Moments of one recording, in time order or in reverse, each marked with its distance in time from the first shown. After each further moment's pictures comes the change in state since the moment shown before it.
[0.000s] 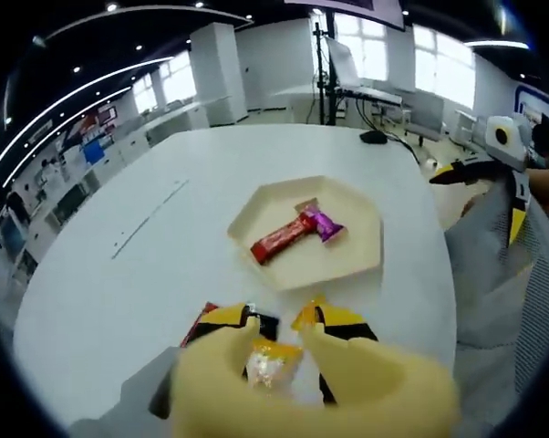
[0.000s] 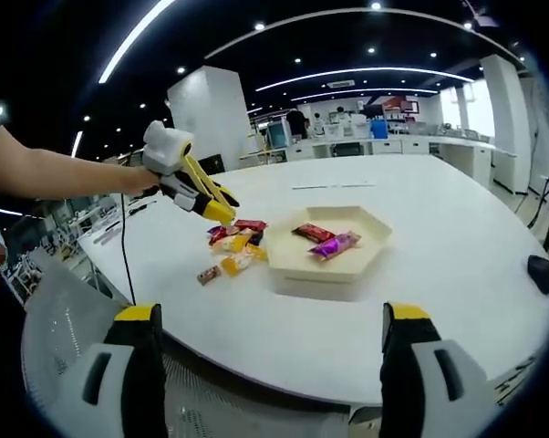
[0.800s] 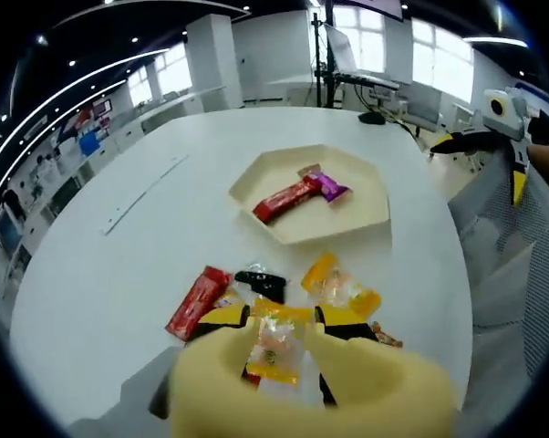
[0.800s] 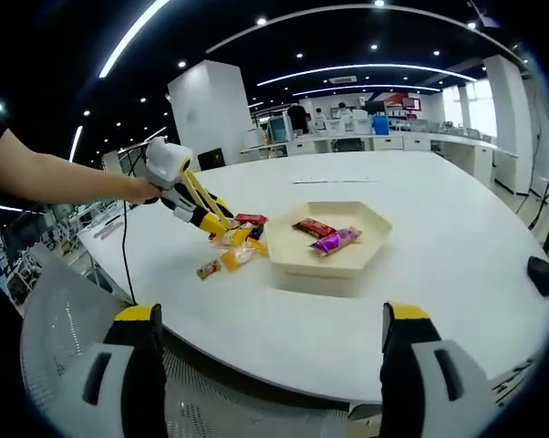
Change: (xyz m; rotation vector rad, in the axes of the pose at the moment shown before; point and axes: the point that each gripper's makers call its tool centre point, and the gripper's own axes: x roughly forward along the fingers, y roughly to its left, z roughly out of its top) left arm 0.007 0.009 -0.040 0.009 0.036 -0.022; right arm 0.001 0.001 -0.003 -0.007 0.027 0.004
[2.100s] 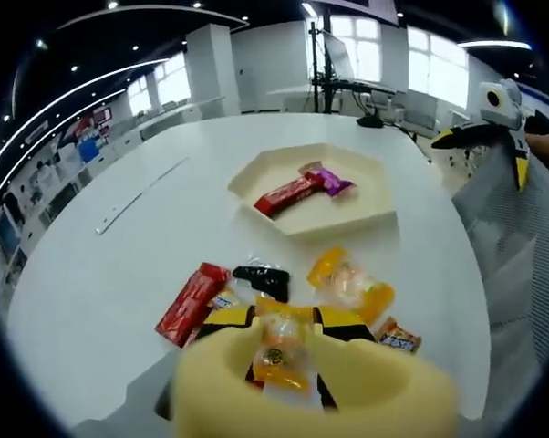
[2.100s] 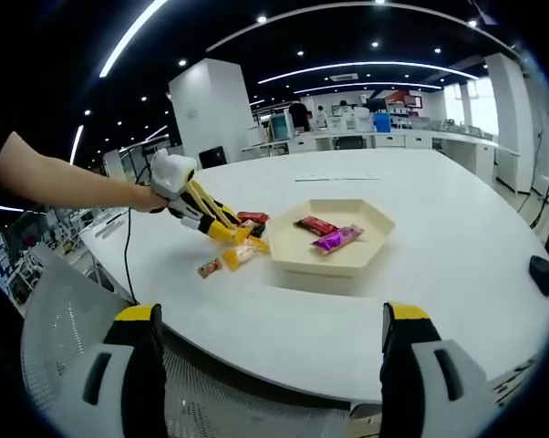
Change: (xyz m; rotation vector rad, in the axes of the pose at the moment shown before) left arm 0.015 0.001 -0.011 -0.006 -0.057 -0.021; right arm 0.001 0.001 -0.002 0.003 0.010 0.008
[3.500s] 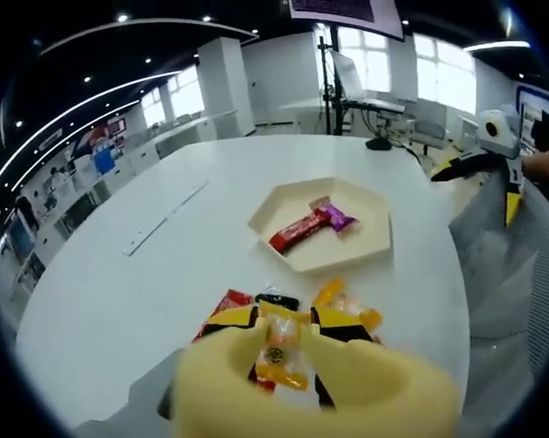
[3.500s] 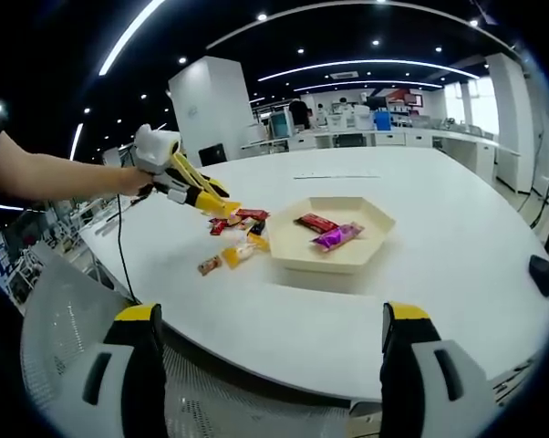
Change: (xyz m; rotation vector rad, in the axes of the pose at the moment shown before) left arm -0.044 0.006 0.040 0.015 -0.058 0.073; right arm 0.000 0.001 -0.002 -0.003 0.013 0.001
